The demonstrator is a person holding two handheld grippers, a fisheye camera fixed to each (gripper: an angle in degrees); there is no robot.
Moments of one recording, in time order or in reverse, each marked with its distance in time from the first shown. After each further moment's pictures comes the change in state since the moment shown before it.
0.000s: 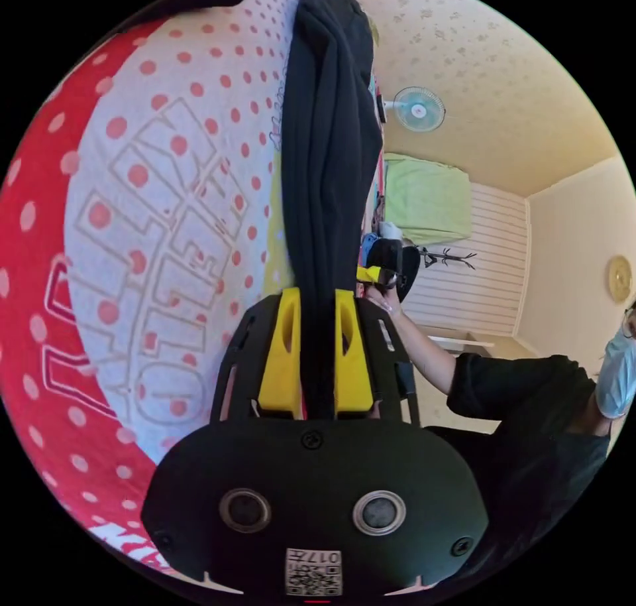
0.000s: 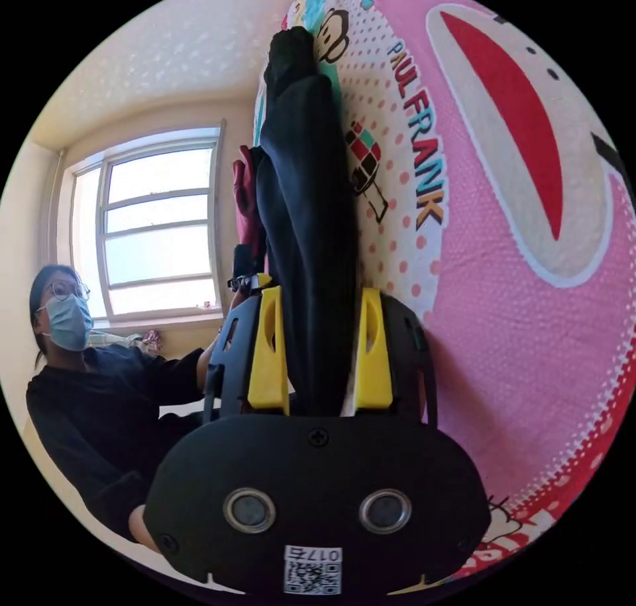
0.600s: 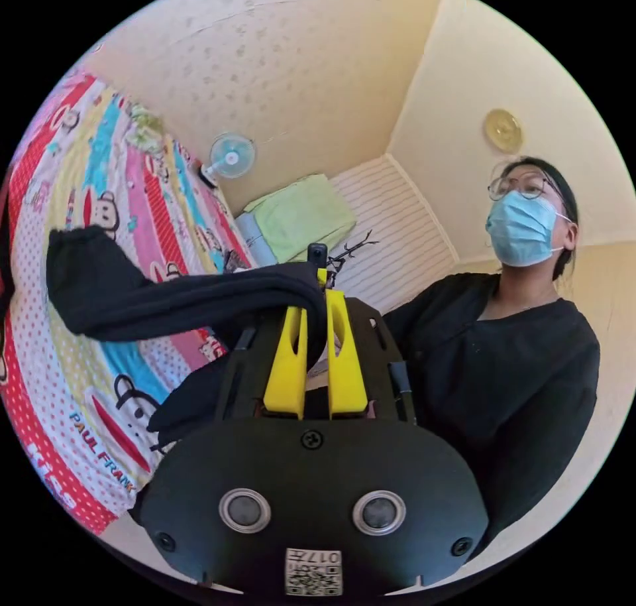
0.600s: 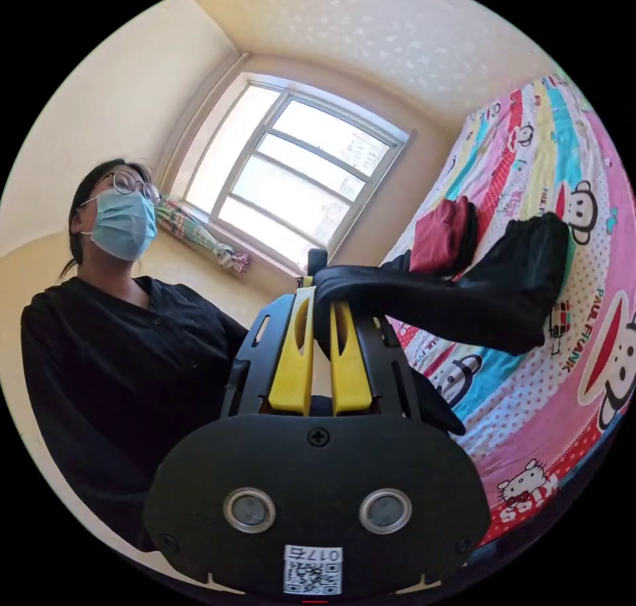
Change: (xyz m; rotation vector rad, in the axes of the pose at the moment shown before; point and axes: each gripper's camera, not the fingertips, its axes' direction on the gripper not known) left arm 0.319 0.188 -0.024 0.268 0.213 0.662; right arm -0.413 0.226 -0.114 0.044 -0.233 -0.679
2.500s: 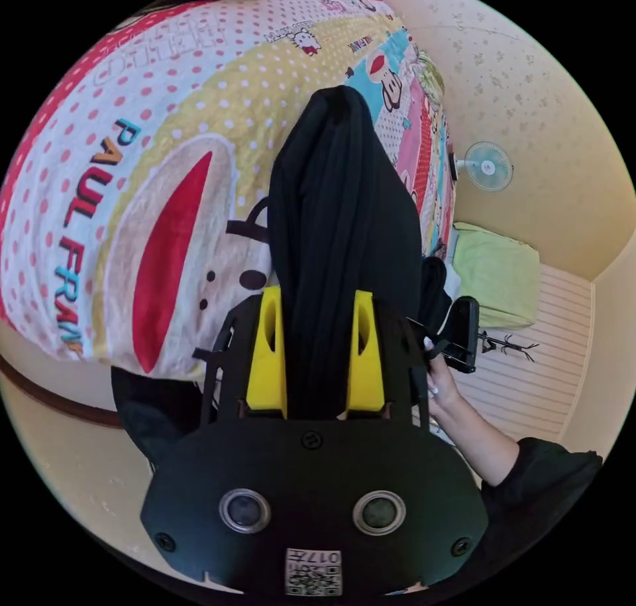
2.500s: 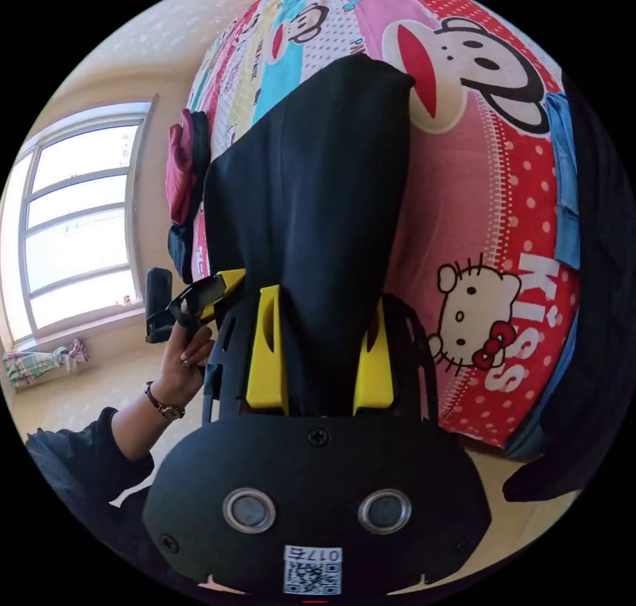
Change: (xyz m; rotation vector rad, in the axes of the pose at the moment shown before) left arm -0.368 0.167 0.054 -0.079 -0.669 -0.909; right arm 0.180 0.060 0.169 -0.225 0.618 0.824
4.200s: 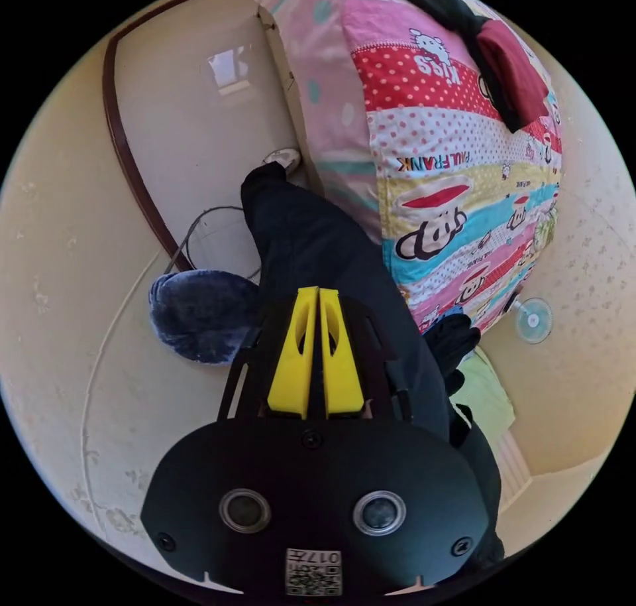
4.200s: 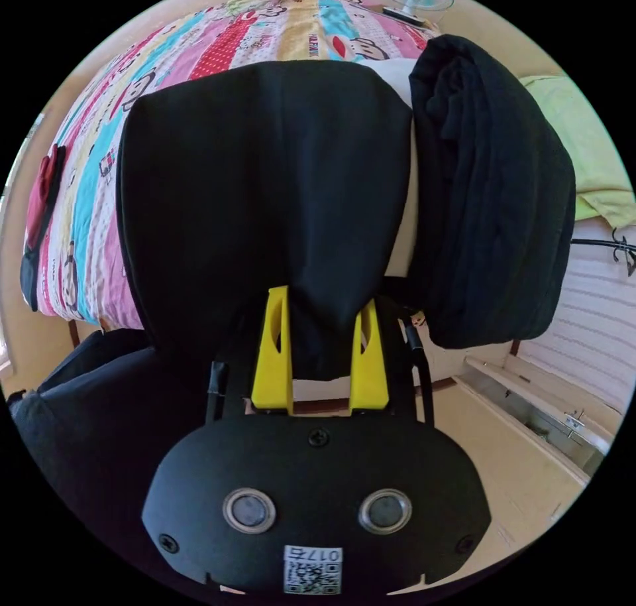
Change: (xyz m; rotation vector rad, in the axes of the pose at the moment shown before) left arm -0.011 0.184 -0.211 0.056 0.030 -0.767; right arm 0.202 -0.010 -0.158 0.215 0.857 0.199
